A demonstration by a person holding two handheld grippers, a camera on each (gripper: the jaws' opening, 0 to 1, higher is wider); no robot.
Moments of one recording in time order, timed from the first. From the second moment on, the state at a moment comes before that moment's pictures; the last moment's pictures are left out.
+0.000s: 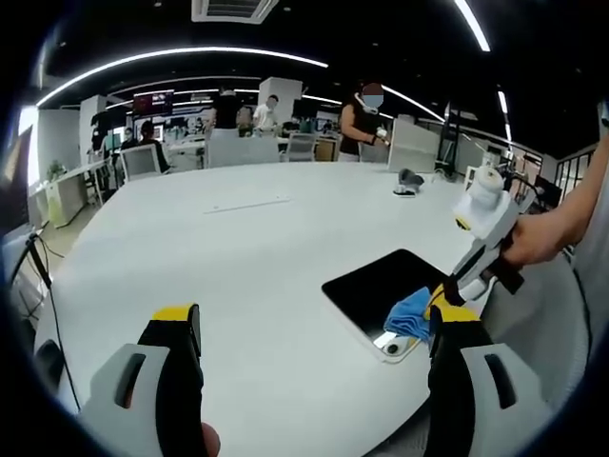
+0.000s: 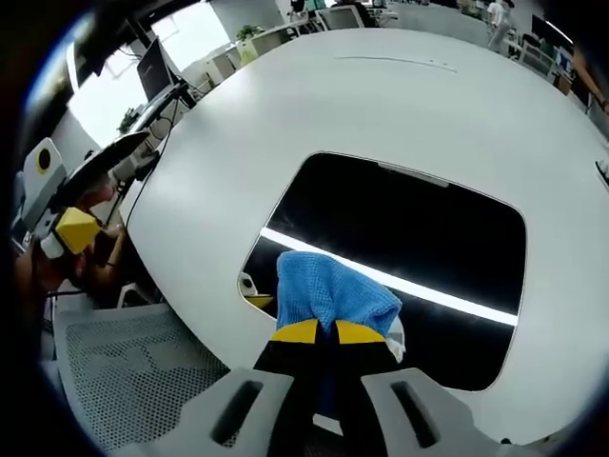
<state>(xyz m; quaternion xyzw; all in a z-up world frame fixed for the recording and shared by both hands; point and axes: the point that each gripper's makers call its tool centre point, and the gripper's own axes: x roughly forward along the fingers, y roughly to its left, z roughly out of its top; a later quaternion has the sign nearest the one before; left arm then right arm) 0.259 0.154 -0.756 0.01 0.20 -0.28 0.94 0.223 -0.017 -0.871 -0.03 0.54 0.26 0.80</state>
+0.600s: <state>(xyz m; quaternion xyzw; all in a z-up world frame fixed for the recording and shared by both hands) 0.253 0.157 -0.759 0.01 0.20 -0.27 0.94 0.219 -0.035 -0.872 -0.01 0.55 0.25 0.80</state>
